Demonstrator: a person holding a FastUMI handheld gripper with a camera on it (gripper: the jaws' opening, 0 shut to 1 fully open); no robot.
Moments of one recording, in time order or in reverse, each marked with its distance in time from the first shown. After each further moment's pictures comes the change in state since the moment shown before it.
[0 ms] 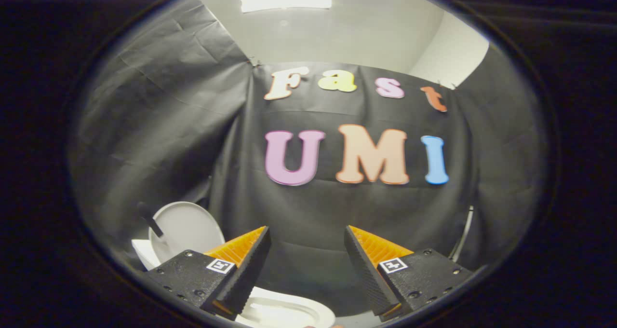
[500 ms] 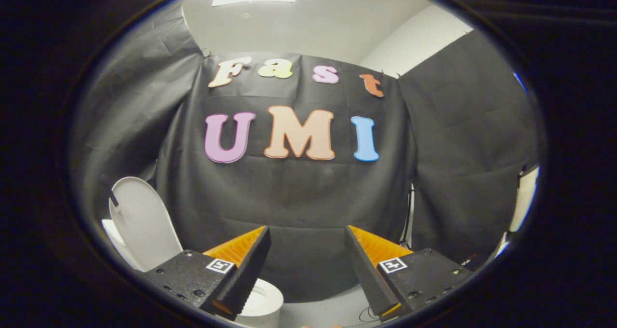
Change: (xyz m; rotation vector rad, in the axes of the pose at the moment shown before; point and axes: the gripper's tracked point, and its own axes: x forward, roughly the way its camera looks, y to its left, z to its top) arm -0.060 -0.125 -0.079 0.093 0.058 -0.239
